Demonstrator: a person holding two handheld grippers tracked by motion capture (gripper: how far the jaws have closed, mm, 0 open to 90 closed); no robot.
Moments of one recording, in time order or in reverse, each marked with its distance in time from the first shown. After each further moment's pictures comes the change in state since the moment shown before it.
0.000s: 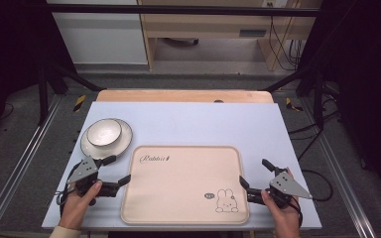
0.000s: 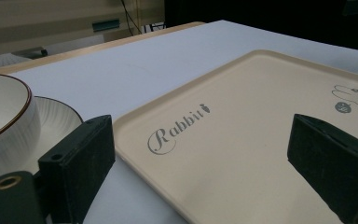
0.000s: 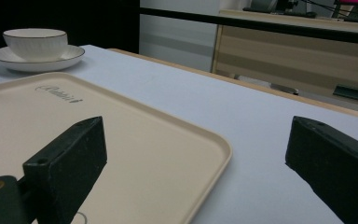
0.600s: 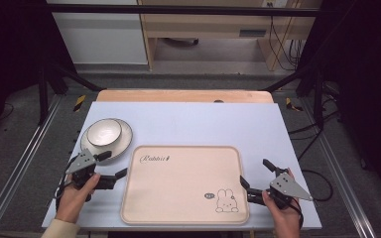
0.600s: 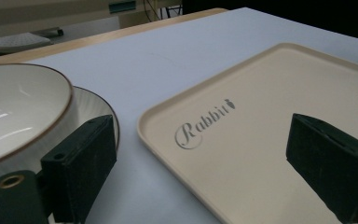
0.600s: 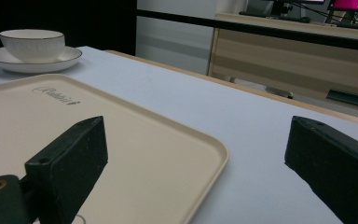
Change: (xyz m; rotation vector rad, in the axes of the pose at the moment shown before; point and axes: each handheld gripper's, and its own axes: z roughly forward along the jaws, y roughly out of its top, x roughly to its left) left arm 0.016 0.015 -0.002 0.073 0.063 -0.037; right arm 0.002 0.002 -0.003 -0.009 -0.018 -0.011
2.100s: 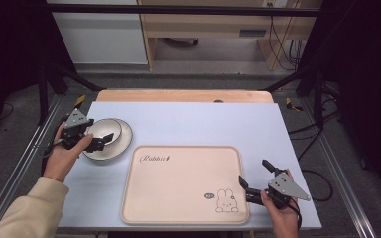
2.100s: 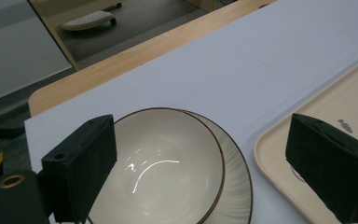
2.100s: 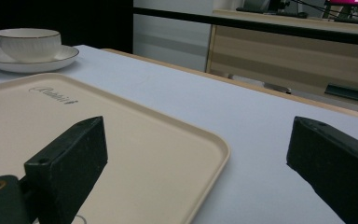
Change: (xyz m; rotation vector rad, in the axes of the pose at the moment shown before) left arm 0.068 0.079 0.007 0.193 0.242 0.067; right arm 0.003 -0.002 0.003 0.008 -0.015 0.011
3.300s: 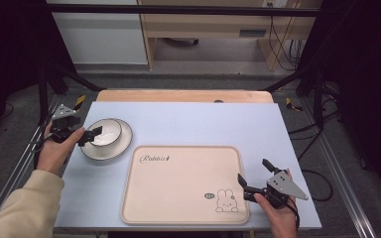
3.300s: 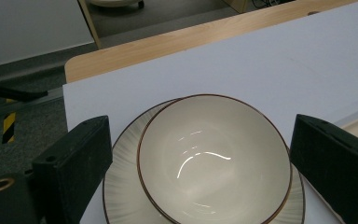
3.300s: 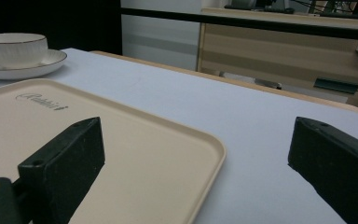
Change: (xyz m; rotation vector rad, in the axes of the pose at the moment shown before) left arm 0.040 -0.012 0.003 0.026 0.065 -0.175; right arm 0.004 0.001 0.004 0.007 -0.046 0.033
